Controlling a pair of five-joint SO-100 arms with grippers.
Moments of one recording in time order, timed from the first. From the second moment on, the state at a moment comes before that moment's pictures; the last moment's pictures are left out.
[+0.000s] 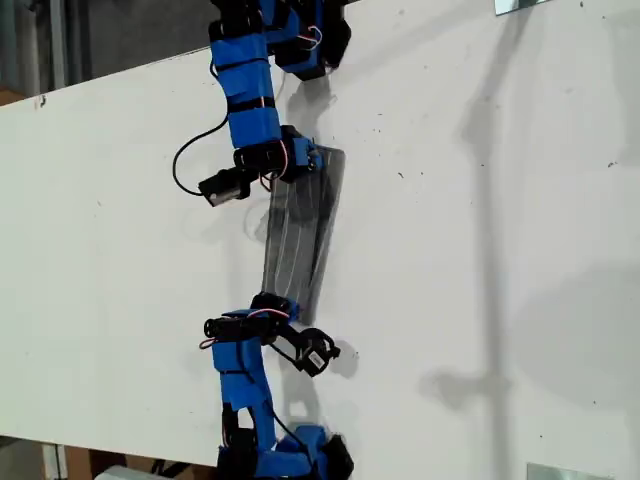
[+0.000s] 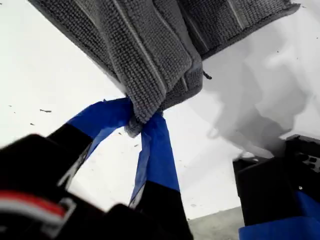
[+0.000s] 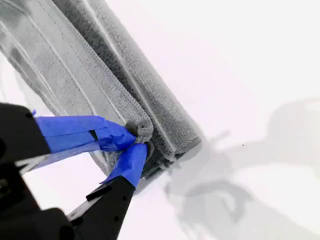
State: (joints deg) arm 0 -12.9 64.6 61.1 95.1 -61.7; arm 1 -1.1 90.3 101.4 94.0 73.9
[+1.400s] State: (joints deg) arm 0 -26.2 77.4 71.5 96.1 -54.6; arm 1 6.8 96.6 86.5 107.3 63.6
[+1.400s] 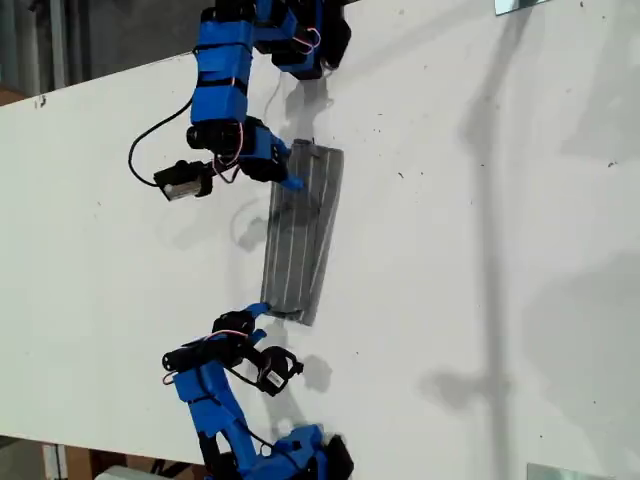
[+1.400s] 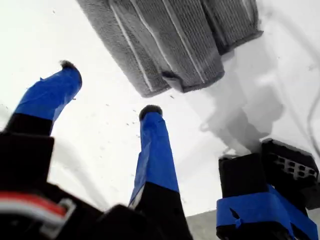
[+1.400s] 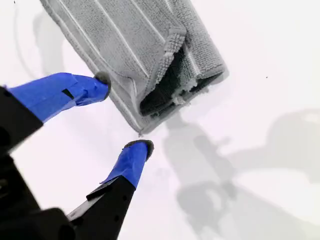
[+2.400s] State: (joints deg) arm 0 -24.2 73.8 67.4 96.0 -54.6; arm 1 14.9 99.0 129.6 77.3 70.0
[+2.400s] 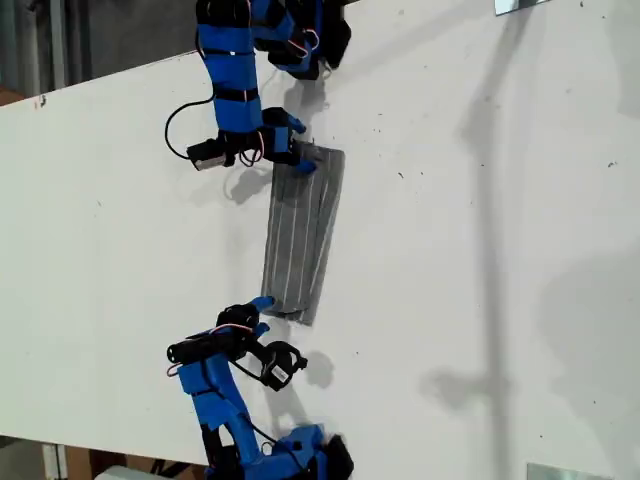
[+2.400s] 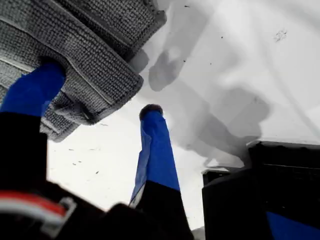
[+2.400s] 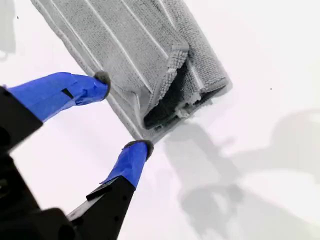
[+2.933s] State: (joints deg) arm 0 -21.6 78.1 67.9 96.0 -54.7; arm 1 11.9 108.0 140.6 60.1 80.8
